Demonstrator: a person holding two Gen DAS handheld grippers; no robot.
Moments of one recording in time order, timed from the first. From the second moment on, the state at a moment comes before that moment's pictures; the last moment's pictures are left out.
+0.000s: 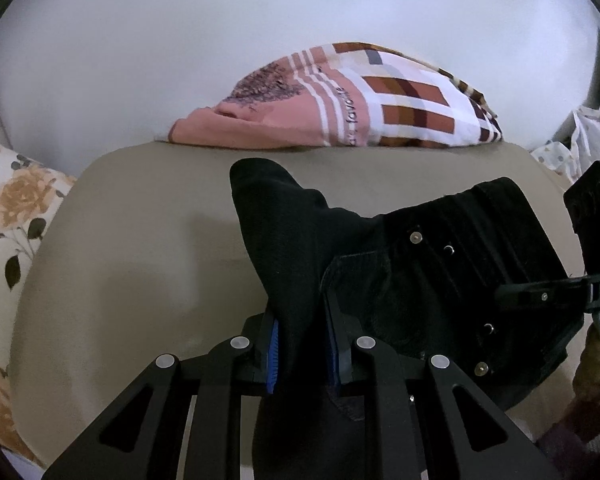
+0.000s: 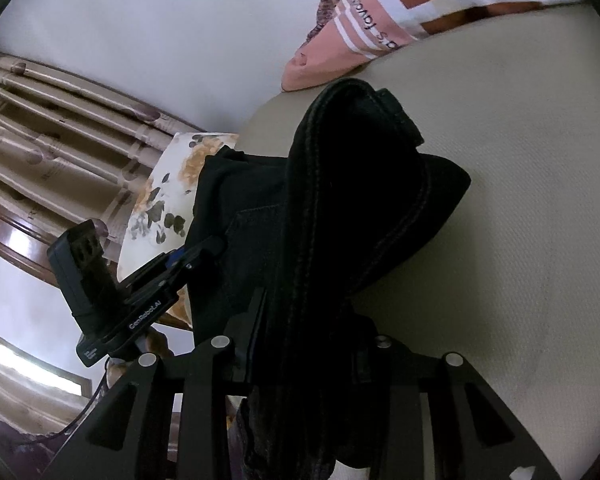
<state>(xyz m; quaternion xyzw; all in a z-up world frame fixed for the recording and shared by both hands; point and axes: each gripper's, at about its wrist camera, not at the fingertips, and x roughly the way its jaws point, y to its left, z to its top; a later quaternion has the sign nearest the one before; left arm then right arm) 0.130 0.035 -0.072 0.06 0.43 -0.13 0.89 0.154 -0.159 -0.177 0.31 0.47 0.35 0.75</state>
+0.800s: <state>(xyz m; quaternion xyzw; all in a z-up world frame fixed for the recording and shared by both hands) 0.225 0.077 -0.068 0.03 0.40 -0.09 0.91 0.230 -0.144 -0.165 0.28 0.45 0.37 0.76</state>
